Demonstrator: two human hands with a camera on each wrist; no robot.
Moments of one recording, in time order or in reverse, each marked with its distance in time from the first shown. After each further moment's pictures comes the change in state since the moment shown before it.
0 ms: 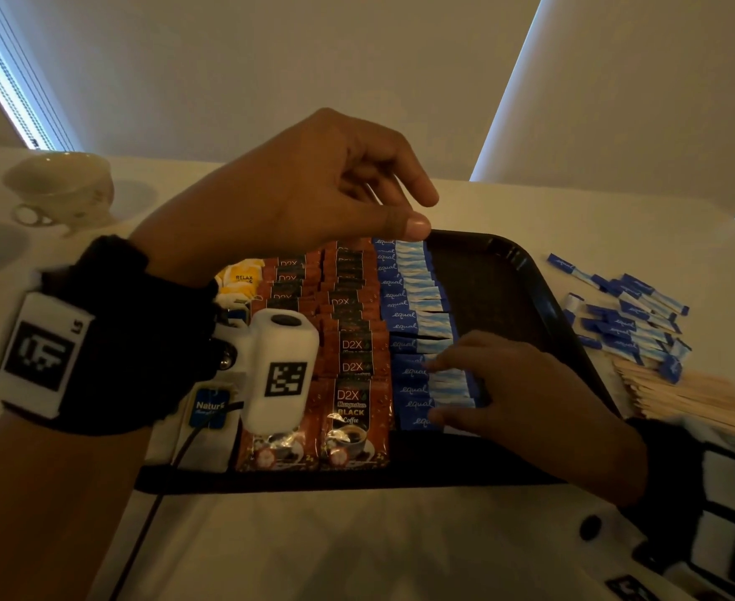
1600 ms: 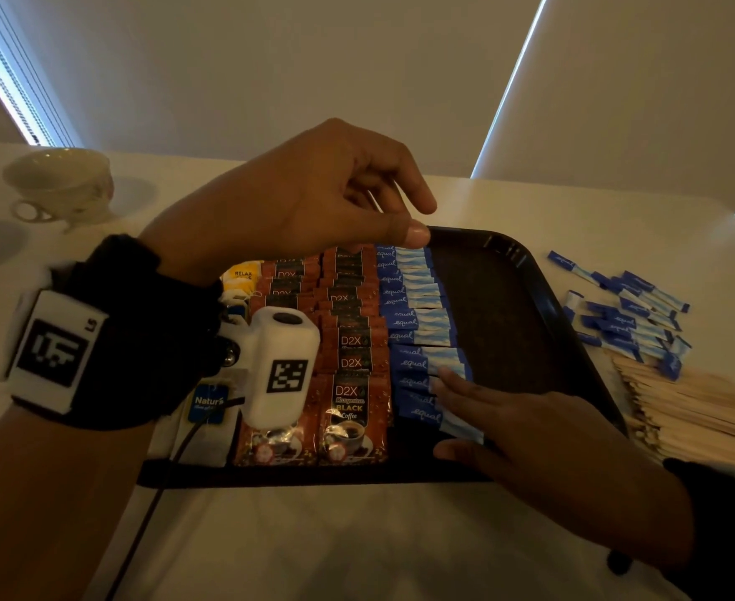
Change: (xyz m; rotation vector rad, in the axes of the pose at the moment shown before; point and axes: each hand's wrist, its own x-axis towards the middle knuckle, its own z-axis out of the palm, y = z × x) left_hand 0.003 -0.004 0.006 0.031 -0.039 -0.005; right_hand -0.025 -0.006 0.007 -0.321 -0.275 0.010
